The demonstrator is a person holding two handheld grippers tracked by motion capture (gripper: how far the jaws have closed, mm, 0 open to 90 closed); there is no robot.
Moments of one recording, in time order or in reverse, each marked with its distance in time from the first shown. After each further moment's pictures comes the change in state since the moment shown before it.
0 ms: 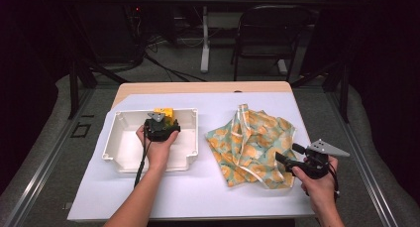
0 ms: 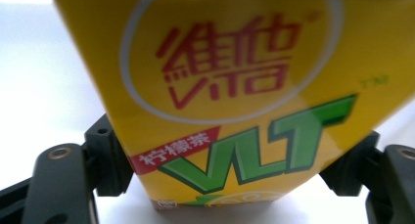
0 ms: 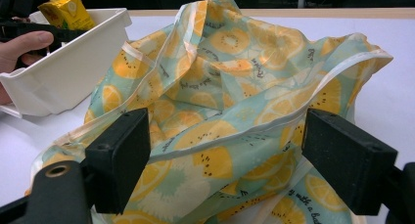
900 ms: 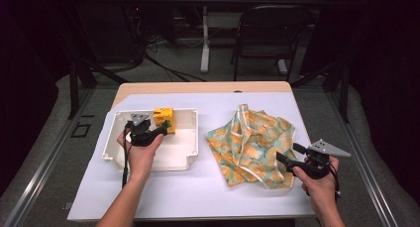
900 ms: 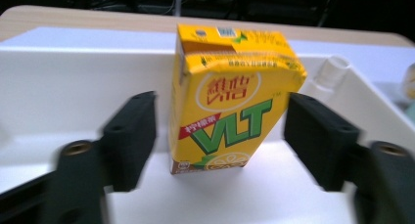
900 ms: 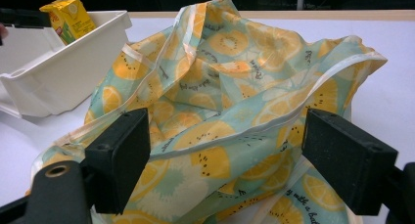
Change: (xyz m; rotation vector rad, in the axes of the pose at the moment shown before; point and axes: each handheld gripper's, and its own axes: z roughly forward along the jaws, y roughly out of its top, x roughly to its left) left arm 0.035 0.015 -0.071 -0.062 -0.153 -0.014; right arm 0.000 0.000 -0.002 -0.004 -0.002 0.000
